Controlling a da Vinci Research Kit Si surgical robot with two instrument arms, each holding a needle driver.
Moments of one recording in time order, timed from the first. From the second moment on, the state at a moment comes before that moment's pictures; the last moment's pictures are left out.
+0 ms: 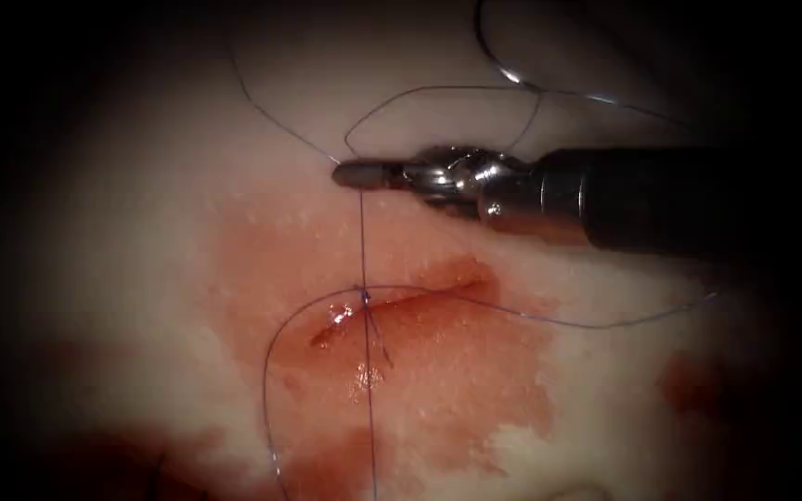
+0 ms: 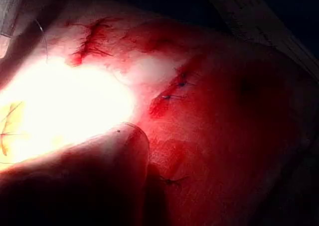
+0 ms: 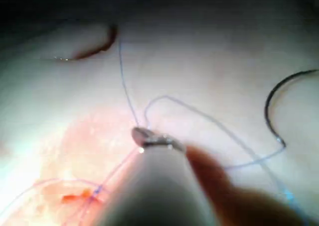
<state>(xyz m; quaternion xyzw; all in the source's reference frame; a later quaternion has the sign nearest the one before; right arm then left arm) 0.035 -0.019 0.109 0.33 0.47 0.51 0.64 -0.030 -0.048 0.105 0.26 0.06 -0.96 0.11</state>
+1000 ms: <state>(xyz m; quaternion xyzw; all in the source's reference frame) 0.030 -0.016 0.093 0.38 0.58 0.34 0.63 -0.021 -0.029 0.098 0.24 -0.01 -0.97 0.03</state>
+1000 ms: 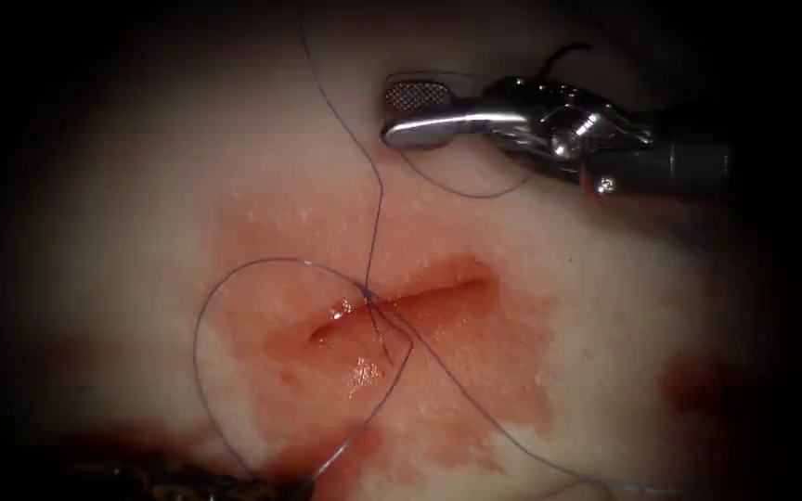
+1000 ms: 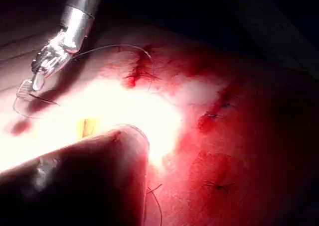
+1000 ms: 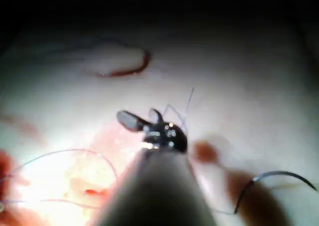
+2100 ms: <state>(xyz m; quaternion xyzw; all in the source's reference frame) 0.026 -0.031 0.089 0.44 0.43 0.21 0.76 -0.017 -0.011 0.096 0.24 -0.09 -0.97 0.03</state>
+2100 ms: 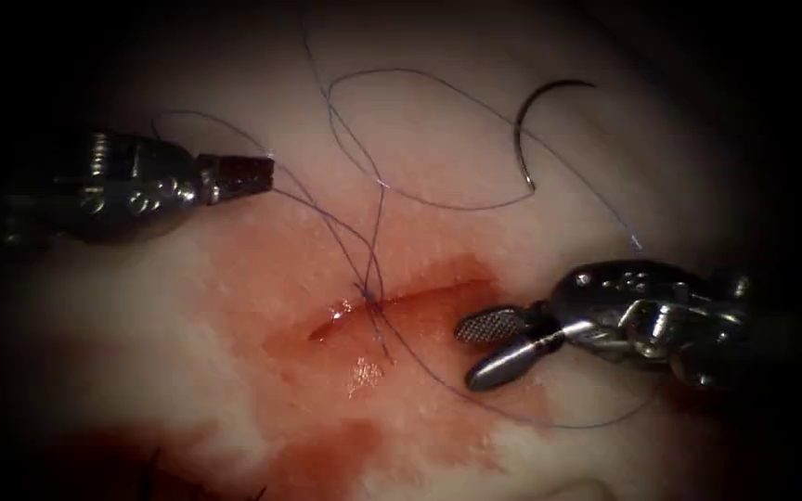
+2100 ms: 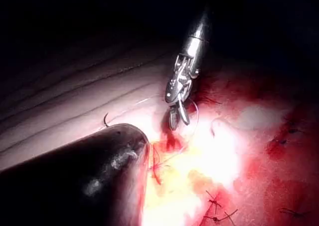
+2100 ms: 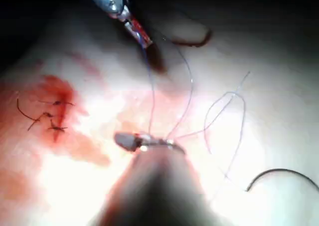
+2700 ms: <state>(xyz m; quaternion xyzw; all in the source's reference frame) 0.029 -0.033 0.094 0.30 0.32 0.24 0.87 -0.014 -0.013 0.096 0.24 -0.08 -0.96 0.08</state>
